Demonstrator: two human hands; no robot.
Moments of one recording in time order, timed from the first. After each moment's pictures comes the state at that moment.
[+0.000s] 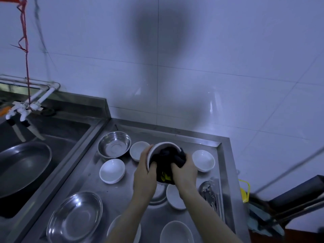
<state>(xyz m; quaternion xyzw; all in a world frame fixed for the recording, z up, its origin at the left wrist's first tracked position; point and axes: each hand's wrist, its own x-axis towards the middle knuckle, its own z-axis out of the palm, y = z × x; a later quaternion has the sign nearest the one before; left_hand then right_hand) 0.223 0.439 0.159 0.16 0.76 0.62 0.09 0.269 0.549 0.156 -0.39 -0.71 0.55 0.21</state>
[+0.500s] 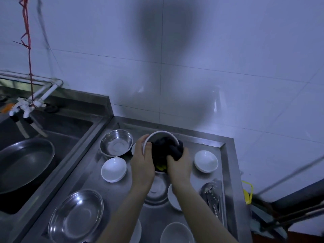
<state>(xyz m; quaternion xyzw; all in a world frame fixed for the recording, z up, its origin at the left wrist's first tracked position) 0.197 0.454 0.178 0.11 0.75 0.65 0.02 0.243 0.537 0.171 -0.39 -0.65 0.62 0.22</state>
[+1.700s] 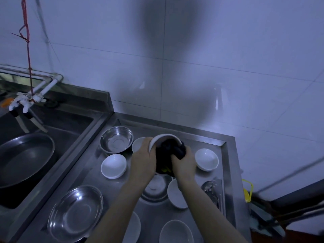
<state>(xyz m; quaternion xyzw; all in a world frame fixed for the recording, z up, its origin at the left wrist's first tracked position) 0.184 0.451 0.174 0.15 0.84 0.51 0.05 0.245 0.556 0.164 -0.39 -0.70 0.57 0.19</state>
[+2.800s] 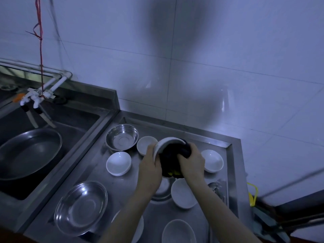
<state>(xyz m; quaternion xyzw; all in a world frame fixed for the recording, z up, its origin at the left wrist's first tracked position) 0.207 0.442 0.158 0.17 0.82 0.55 0.05 0.250 0.567 0.167 -0.32 -0.79 0.48 0.20</state>
